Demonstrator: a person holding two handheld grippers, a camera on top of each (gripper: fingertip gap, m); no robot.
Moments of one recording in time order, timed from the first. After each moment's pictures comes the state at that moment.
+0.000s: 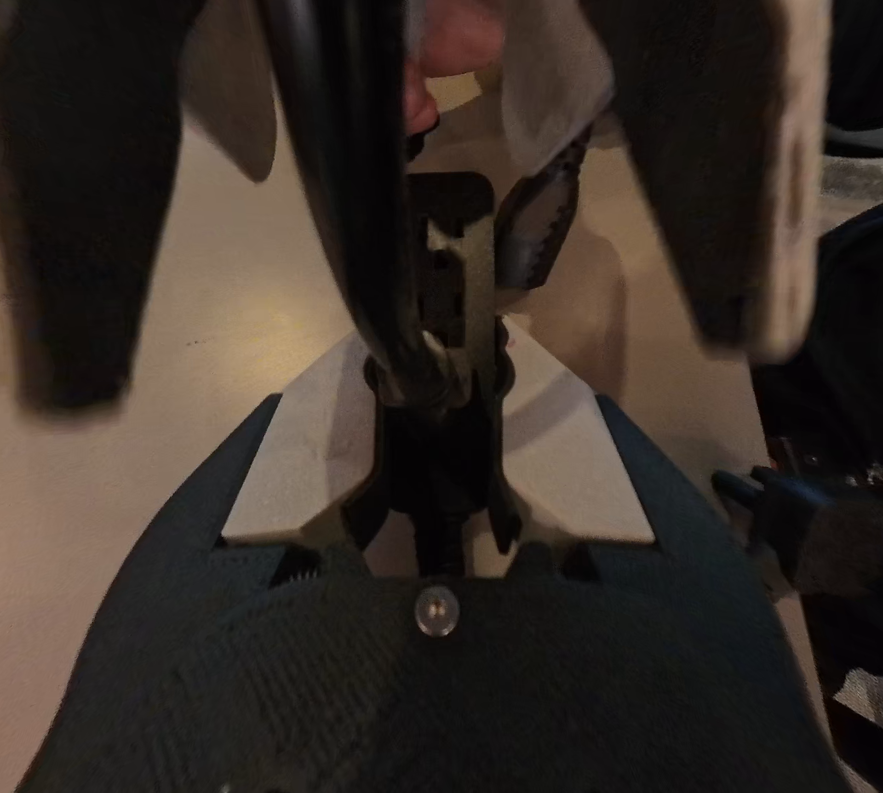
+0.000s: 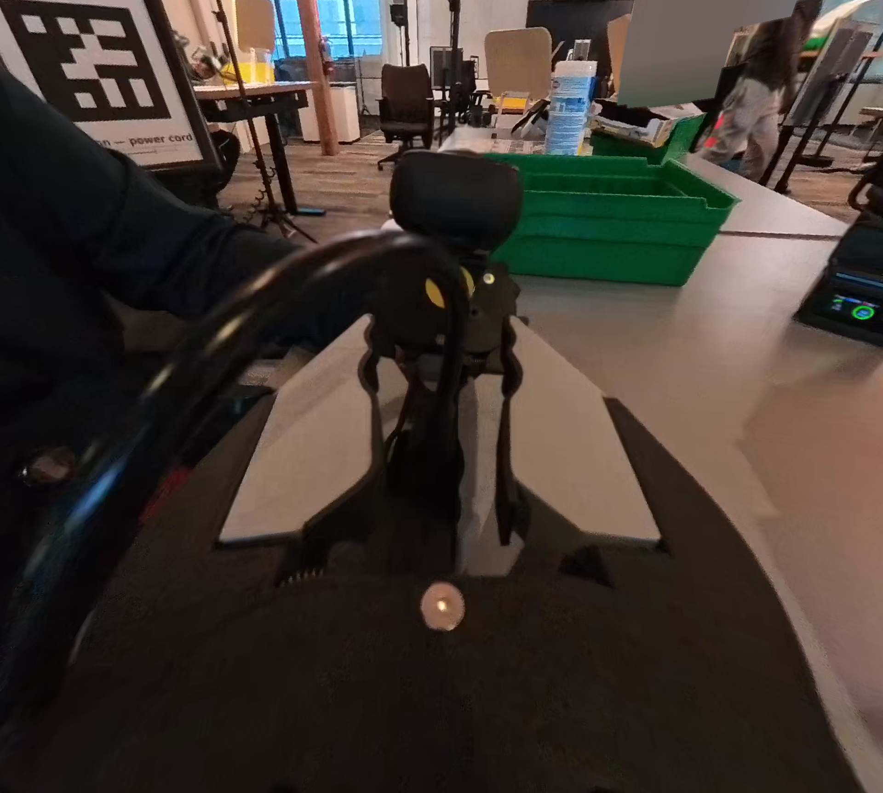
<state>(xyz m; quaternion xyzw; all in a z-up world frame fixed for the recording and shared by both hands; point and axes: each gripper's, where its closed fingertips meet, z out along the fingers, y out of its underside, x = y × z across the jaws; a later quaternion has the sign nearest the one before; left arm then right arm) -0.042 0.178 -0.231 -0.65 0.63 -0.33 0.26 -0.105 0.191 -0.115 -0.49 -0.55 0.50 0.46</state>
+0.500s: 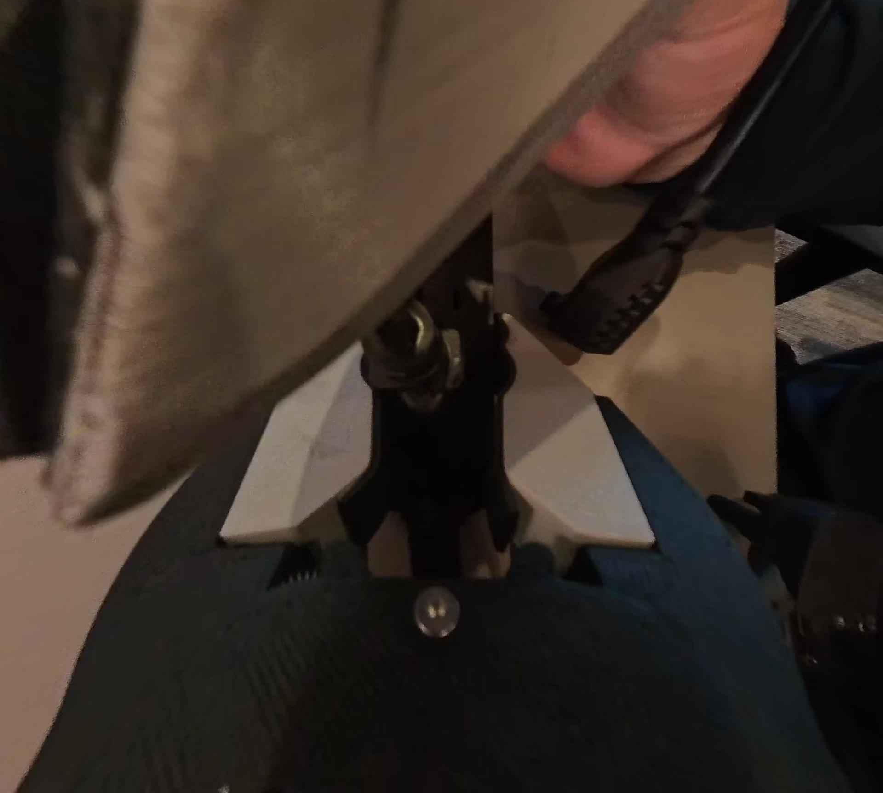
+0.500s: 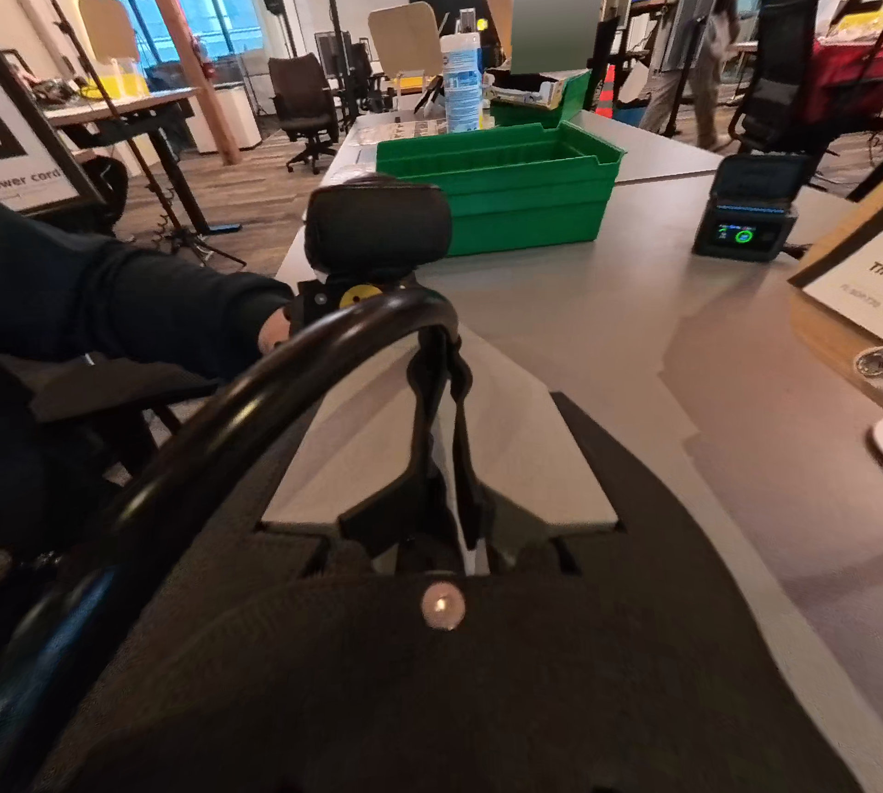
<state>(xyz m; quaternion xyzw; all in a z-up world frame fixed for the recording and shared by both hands) -0.028 0.198 -0.235 -0.73 0.54 -0.32 0.27 -0.101 0.230 -0.116 -0.58 -0.46 0.47 0.48</state>
